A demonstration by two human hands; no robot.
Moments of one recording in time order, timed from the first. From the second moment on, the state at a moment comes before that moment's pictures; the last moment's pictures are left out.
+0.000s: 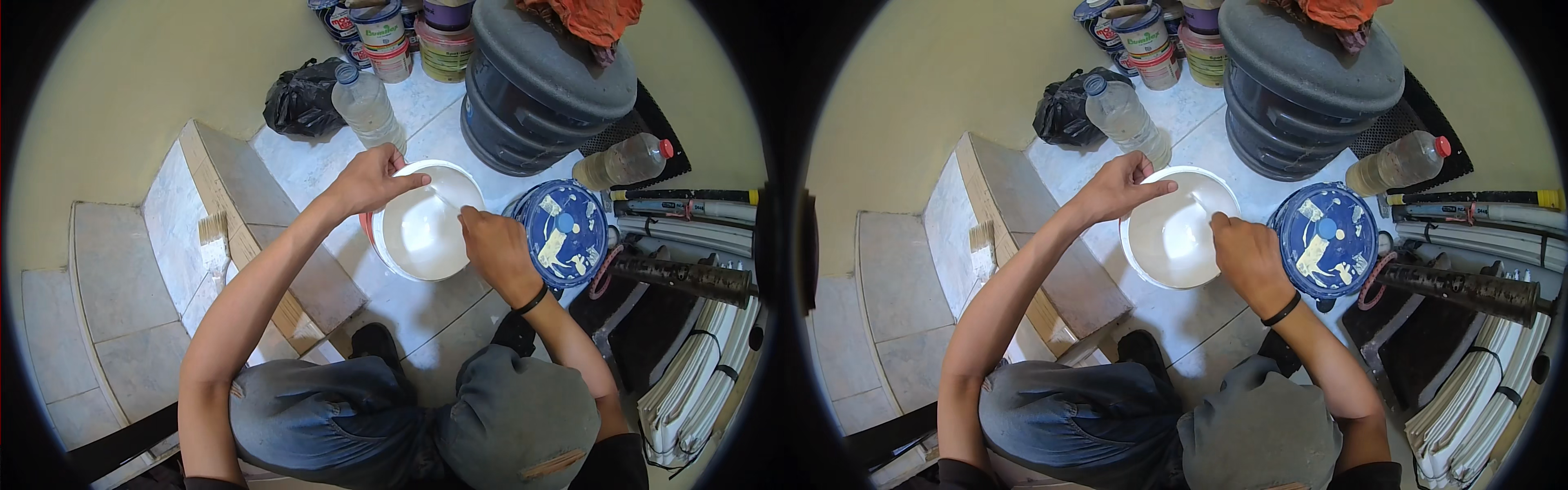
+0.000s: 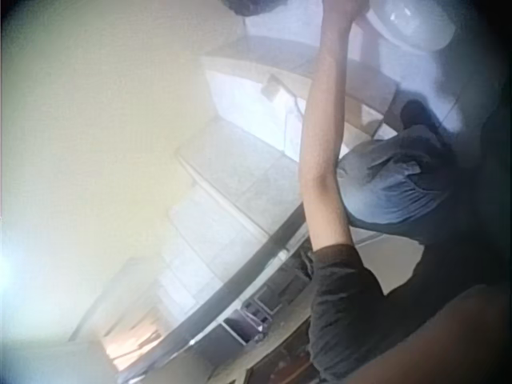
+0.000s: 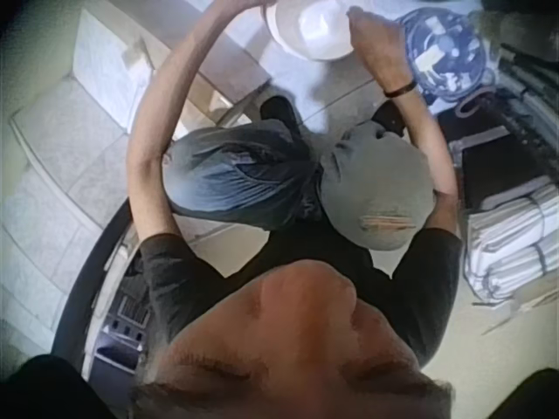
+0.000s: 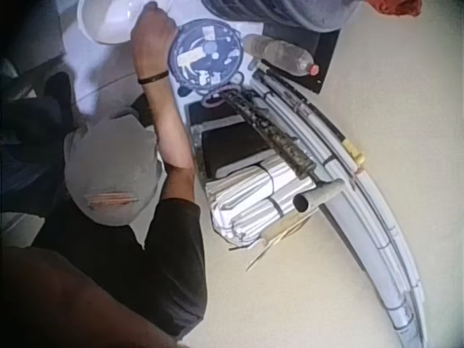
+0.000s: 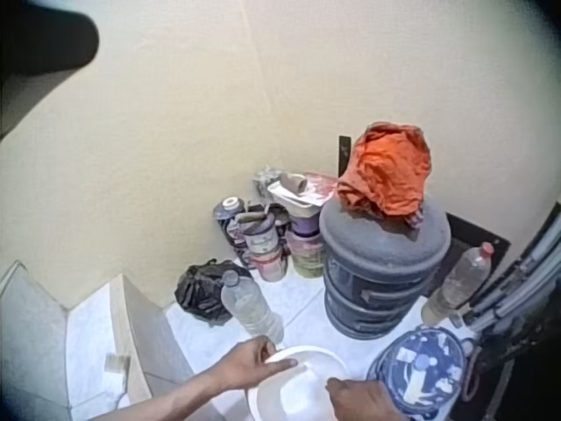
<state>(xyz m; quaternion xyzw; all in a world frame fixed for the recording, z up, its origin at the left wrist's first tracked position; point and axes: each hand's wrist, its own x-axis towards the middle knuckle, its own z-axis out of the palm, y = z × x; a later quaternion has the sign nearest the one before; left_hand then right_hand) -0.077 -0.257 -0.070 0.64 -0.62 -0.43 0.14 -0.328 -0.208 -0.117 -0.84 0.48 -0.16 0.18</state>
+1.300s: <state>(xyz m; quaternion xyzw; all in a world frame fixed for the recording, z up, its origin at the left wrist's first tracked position) -0.022 -0.251 -0.127 0.72 -0.48 -0.46 0.22 -0.294 -0.220 -0.112 -0.93 0.37 -0.08 0.06</state>
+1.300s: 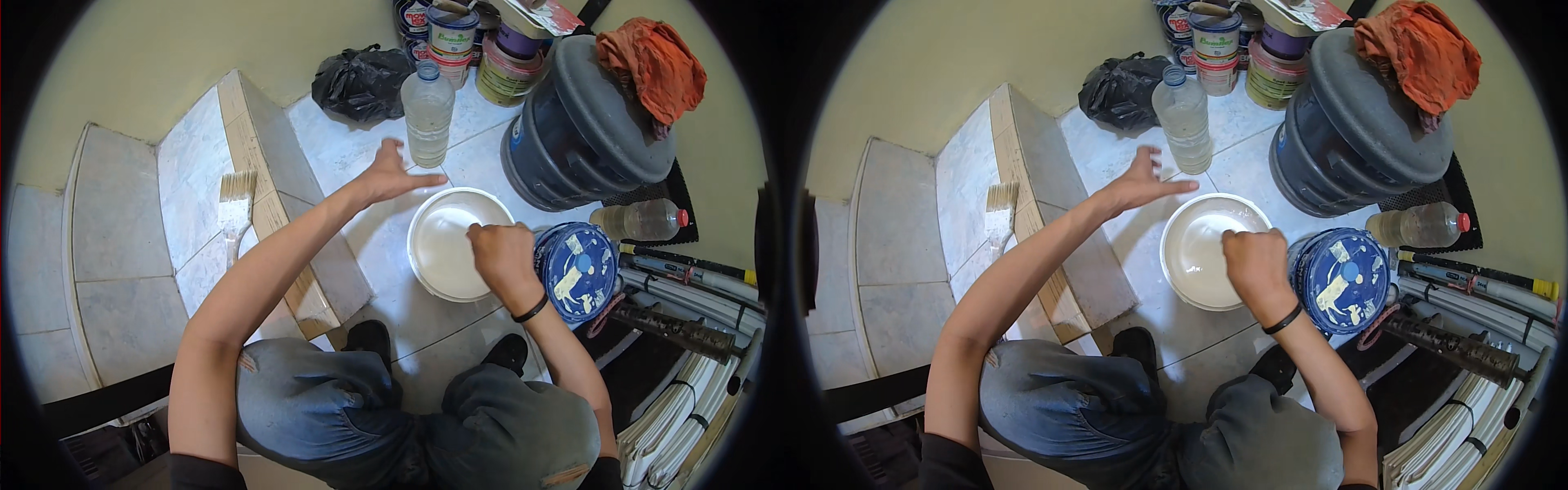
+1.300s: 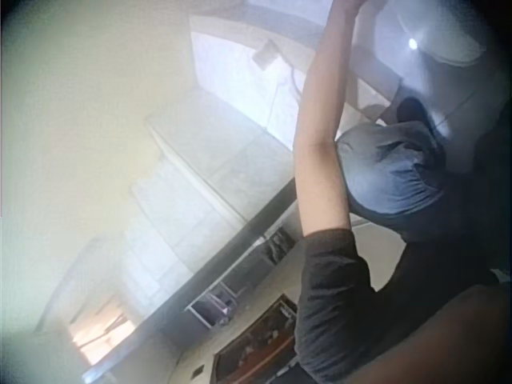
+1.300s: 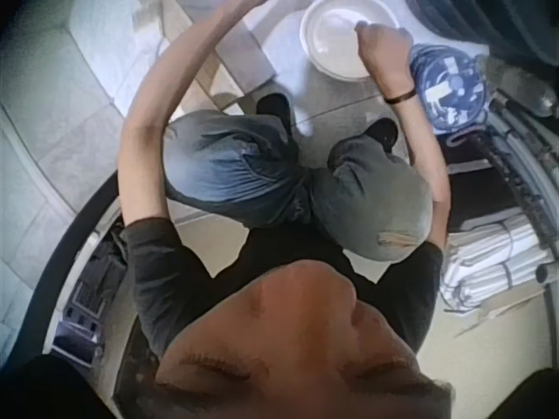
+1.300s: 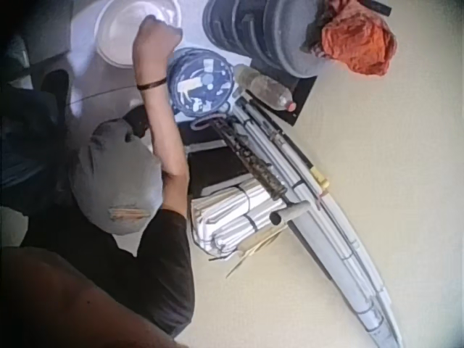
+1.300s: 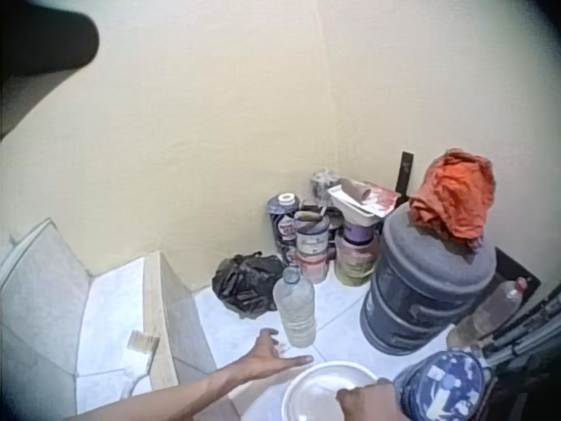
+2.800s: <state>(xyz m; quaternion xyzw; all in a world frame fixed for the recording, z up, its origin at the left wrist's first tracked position) 0.005 -0.229 -0.063 0.44 -0.89 -0.06 0.08 -0.319 -0.204 -0.098 -0.90 0.40 -0.10 0.10</state>
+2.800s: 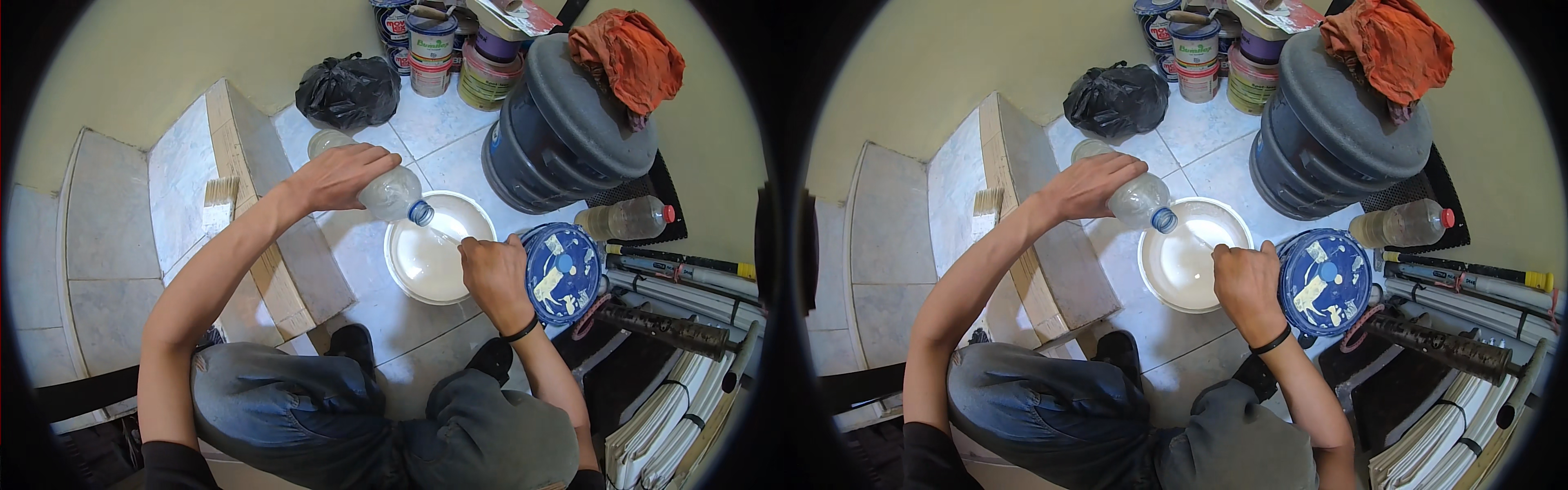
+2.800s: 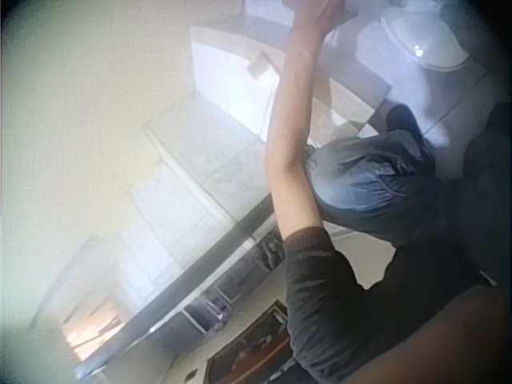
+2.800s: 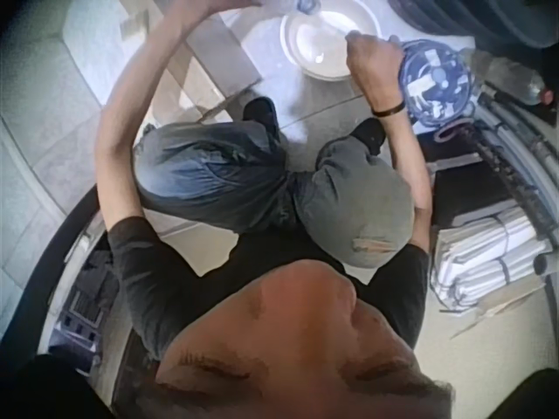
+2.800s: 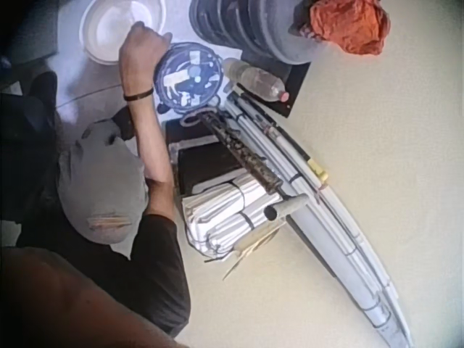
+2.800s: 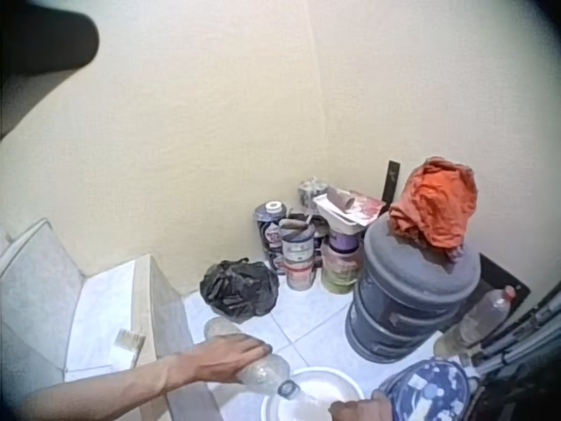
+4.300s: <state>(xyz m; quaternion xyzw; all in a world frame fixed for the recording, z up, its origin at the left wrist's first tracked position) -0.018 -0.235 -0.059 0.37 -0.92 0.14 0.01 -0.345 -0.197 -0.080 -0.88 0.45 -0.12 0.12</state>
